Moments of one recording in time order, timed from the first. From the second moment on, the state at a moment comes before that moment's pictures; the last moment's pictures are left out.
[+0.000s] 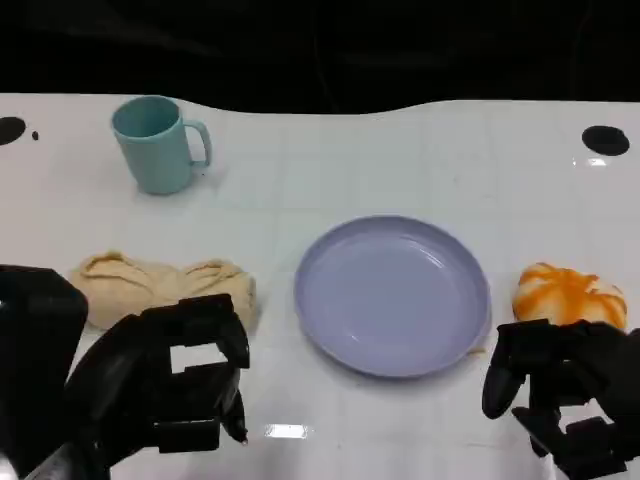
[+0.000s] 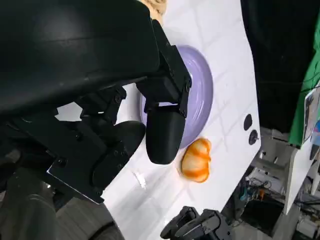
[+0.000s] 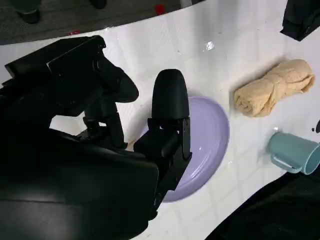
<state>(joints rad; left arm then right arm) 0.07 0.25 0.03 -0.57 -0.46 0.80 -0.23 0.12 -0.46 0.12 -0.60 -0.02 0.54 0.43</state>
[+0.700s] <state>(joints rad) 0.00 0.49 -0.13 -0.48 0.13 0.34 -0.23 0.11 -0.45 0.14 -0.61 -0.04 0.54 0.42</state>
